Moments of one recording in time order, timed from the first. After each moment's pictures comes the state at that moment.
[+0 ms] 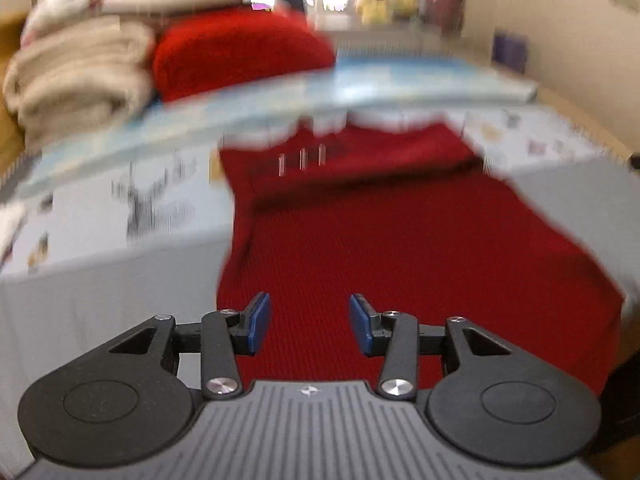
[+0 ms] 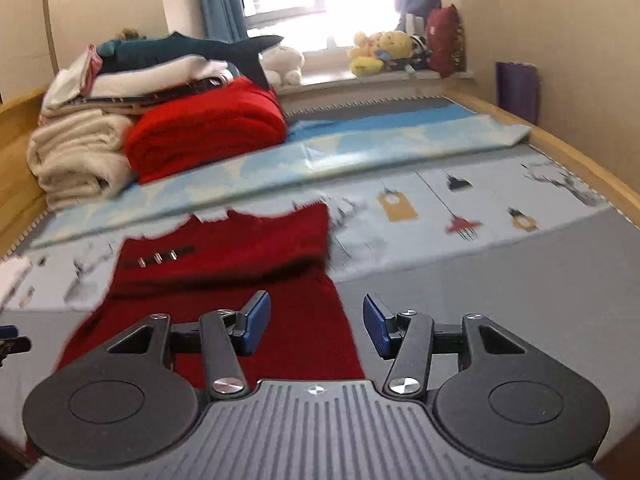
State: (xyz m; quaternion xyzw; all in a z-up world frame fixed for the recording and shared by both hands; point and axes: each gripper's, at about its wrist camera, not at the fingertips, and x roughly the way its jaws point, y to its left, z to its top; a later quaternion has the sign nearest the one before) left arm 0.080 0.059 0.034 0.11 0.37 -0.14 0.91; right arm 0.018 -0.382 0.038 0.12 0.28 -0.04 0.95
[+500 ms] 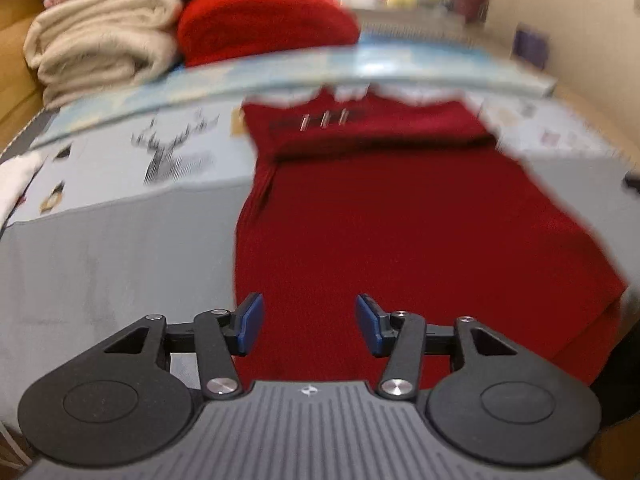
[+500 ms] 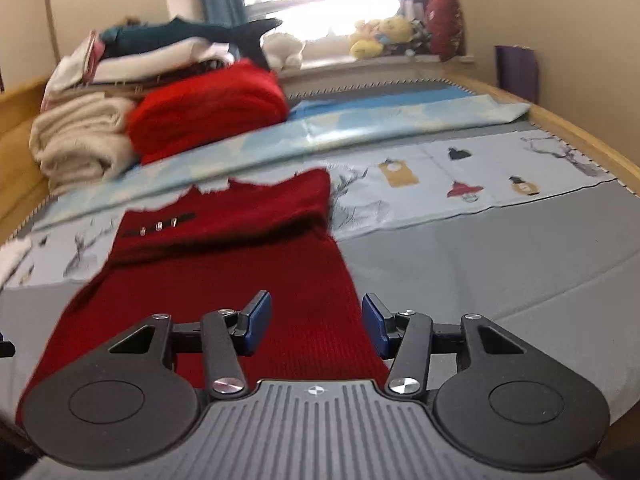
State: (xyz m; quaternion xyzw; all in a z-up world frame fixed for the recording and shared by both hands) left arm 0.058 0.086 0.015 0.10 0.40 -0.11 0.91; right arm 0.012 -0.360 -0.001 0.13 0.30 -0.02 0.95
